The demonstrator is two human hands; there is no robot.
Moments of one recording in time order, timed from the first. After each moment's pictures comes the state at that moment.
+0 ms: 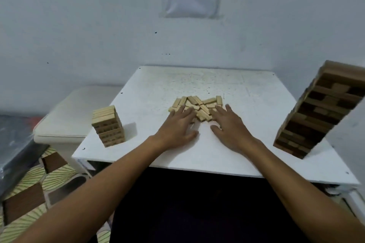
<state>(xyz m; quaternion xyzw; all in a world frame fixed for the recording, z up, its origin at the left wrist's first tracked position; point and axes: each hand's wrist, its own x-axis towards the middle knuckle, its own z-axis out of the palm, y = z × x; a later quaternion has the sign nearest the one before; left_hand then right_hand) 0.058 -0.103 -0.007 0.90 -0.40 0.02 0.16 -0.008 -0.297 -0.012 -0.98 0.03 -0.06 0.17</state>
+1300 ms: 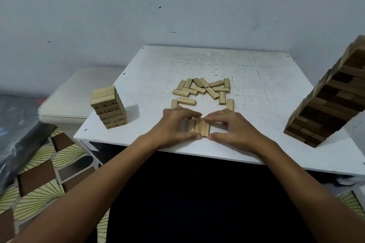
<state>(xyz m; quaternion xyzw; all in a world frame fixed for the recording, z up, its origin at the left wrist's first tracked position) 0.035 -0.072 -0.015 0.86 -0.39 -0.04 0.33 -0.048 -0.273 0.003 -0.93 -0.07 -0.01 0.36</state>
